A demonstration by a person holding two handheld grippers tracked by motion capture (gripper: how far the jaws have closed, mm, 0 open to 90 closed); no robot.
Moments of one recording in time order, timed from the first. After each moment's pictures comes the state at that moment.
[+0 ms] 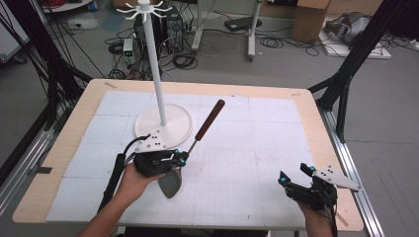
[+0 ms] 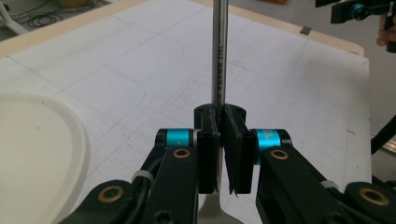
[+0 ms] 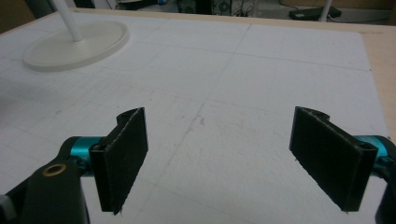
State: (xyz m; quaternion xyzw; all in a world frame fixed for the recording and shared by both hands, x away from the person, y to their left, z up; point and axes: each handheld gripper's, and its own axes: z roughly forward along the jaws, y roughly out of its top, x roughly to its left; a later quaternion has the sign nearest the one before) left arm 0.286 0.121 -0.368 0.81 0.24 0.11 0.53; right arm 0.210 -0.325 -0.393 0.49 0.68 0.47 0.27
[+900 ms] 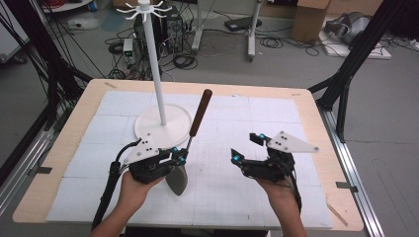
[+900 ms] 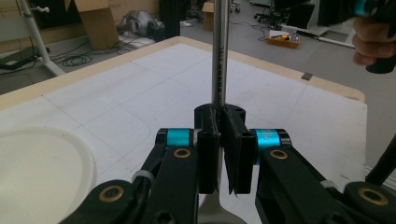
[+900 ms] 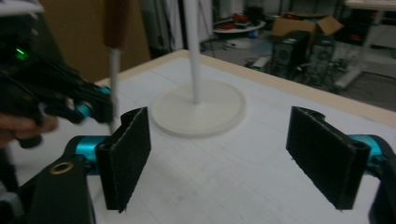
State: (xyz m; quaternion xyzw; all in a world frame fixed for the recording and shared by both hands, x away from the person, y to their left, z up) left arm 0.259 0.115 -0.355 0.76 0.25 0.15 0.58; right arm 0.253 -0.209 -0.314 0.33 0.73 0.56 0.20
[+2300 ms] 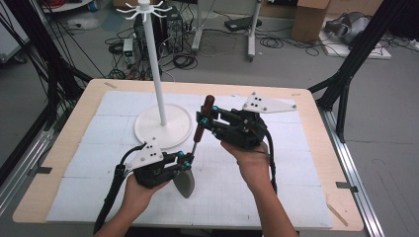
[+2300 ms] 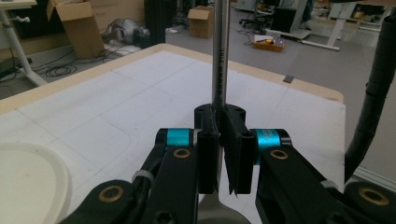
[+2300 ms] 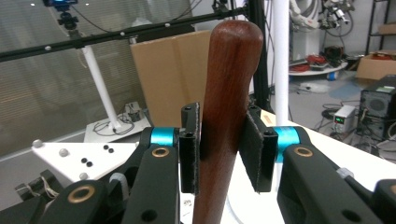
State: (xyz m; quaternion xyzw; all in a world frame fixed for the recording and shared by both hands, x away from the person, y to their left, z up) left arm 0.251 0.109 -0.354 0.76 0.22 0.14 0.60; right arm 0.284 -0.147 -0.246 0.24 0.70 0.67 0.10
